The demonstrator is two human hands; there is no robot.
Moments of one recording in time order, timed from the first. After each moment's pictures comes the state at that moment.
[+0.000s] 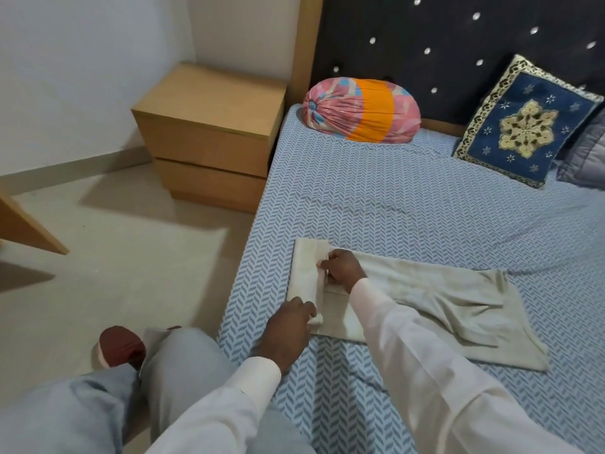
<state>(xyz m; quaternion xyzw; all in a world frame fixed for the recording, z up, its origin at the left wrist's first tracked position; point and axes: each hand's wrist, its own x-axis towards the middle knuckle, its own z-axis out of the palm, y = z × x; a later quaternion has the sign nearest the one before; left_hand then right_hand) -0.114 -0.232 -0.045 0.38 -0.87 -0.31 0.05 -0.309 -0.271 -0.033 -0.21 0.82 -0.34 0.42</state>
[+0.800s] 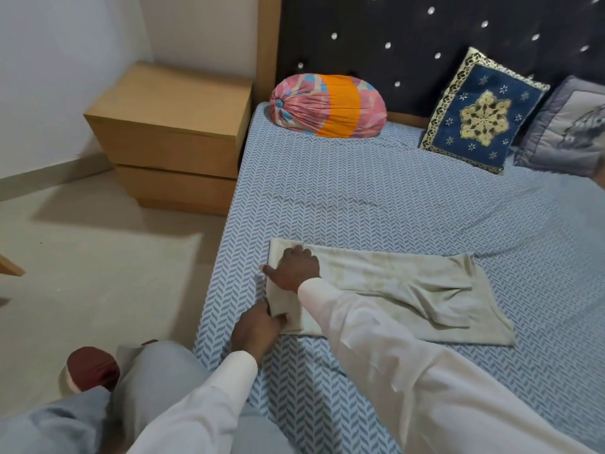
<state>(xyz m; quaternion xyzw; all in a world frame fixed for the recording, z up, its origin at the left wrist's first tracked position) -0.120 -0.251 -0.058 0.56 -0.71 -0.42 0.00 -0.261 -0.288 -0.025 -0.47 0.86 0.05 0.20</state>
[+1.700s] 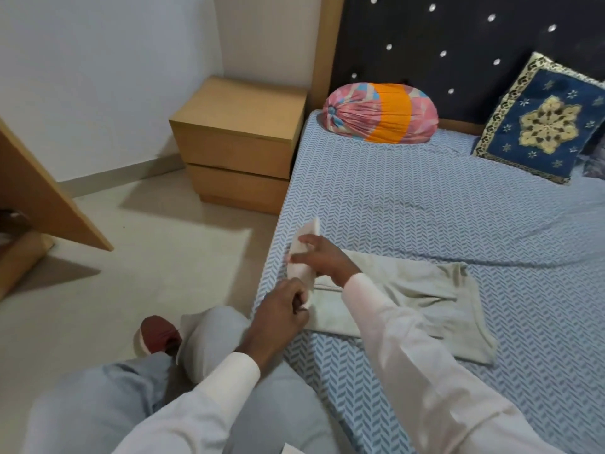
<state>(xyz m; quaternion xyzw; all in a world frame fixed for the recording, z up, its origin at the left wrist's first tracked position) -0.033 -0.233 0.011 0.39 -0.80 -0.40 0.24 -0.206 -0.278 0.025 -0.35 0.72 -0.35 0.48</state>
